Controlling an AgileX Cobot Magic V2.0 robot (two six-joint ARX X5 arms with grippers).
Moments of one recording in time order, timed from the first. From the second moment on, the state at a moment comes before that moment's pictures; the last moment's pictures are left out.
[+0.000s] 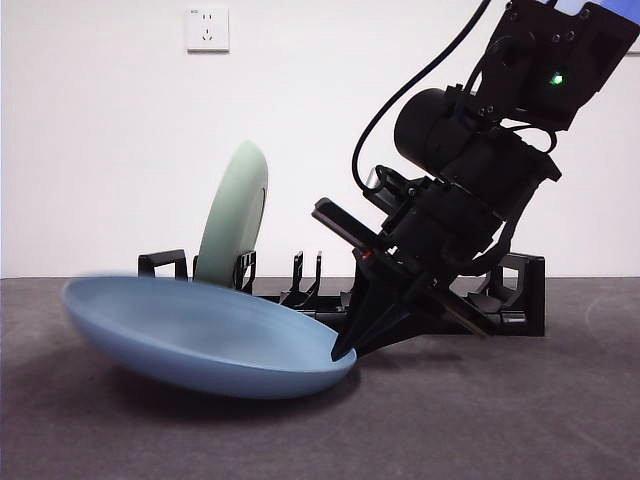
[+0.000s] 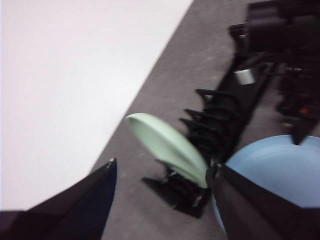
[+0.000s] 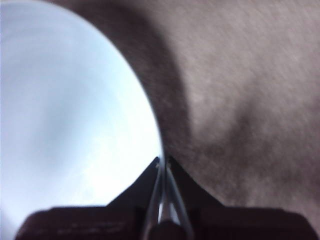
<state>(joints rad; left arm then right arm) -0.94 0.83 0.98 -0.52 -0.48 0.61 0.54 1.84 1.00 -0.17 -0.45 0.40</state>
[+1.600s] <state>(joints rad) -1.14 1.28 0.98 -0.59 -0.08 0.57 0.43 1.26 1.00 -0.72 -0.43 0.30</state>
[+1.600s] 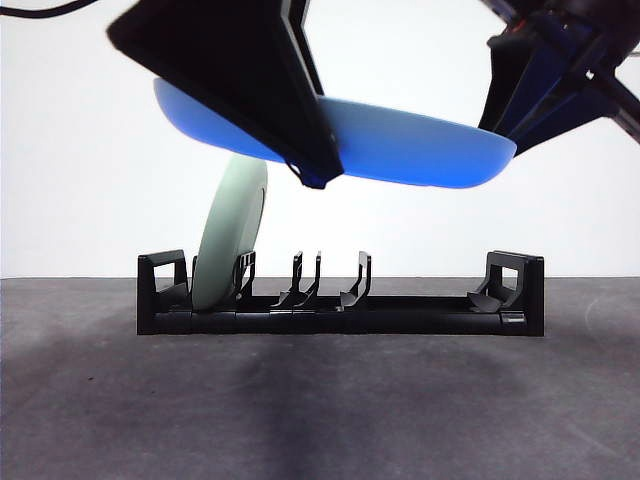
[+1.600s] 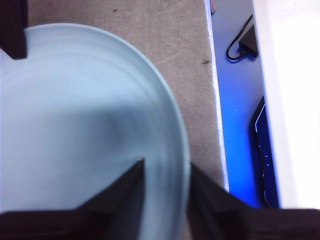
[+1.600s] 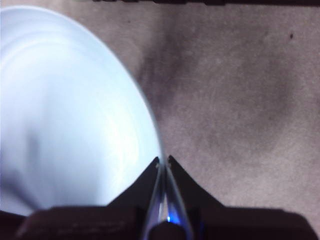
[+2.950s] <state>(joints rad) -0.85 1.29 0.98 0.20 0.23 0.17 0.35 0.72 1.00 -0.45 0.08 0.28</state>
